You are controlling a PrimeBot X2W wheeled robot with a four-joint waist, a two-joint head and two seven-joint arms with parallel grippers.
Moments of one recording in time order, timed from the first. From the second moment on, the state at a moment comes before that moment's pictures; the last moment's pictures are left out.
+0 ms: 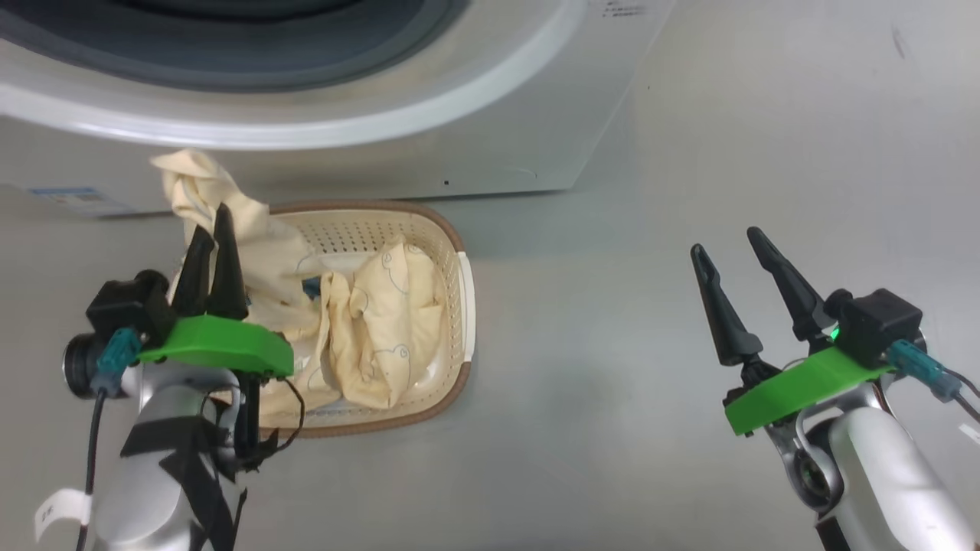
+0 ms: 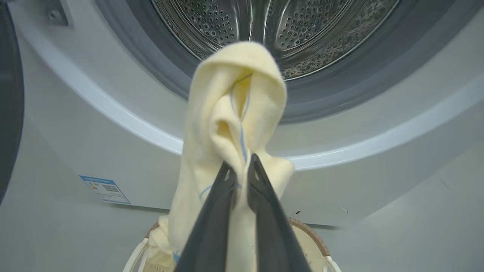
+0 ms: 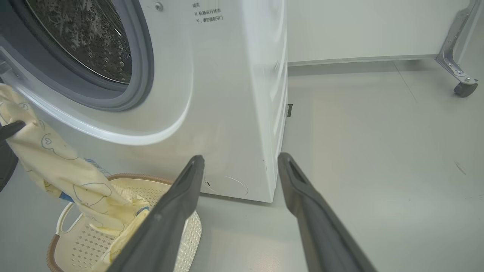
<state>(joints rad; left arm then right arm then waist) -0.49 0.09 -0.12 0.47 -0.29 -0.10 -0.25 -0.23 -0.12 0.18 0.21 0.26 0.13 -0.26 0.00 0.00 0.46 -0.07</state>
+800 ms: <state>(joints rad) -0.14 0.09 -0.07 0.11 -0.23 -0.09 -0.25 -0.06 -0.13 0.18 0.21 0.28 0.13 -0.26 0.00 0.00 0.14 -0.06</state>
